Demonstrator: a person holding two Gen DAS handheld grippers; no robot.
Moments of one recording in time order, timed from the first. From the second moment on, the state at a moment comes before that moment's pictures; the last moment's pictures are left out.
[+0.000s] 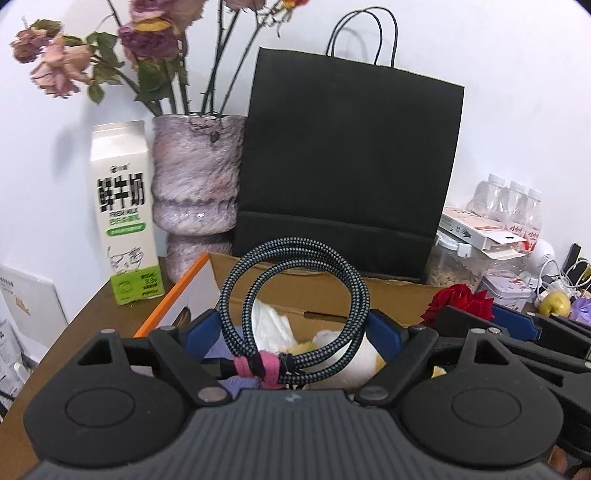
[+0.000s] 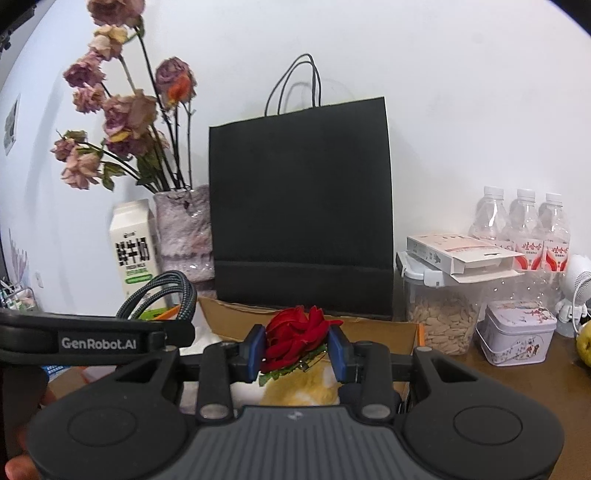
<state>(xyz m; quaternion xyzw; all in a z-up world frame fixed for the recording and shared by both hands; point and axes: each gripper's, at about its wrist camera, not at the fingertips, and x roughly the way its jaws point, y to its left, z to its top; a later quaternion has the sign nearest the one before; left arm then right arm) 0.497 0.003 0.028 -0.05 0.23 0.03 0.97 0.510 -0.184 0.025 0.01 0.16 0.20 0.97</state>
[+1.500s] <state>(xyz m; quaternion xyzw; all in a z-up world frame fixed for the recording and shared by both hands) 0.451 0.039 0.023 -0.03 0.23 0.04 0.97 0.483 -0.181 0.019 -0.01 0.21 0.15 0.96</state>
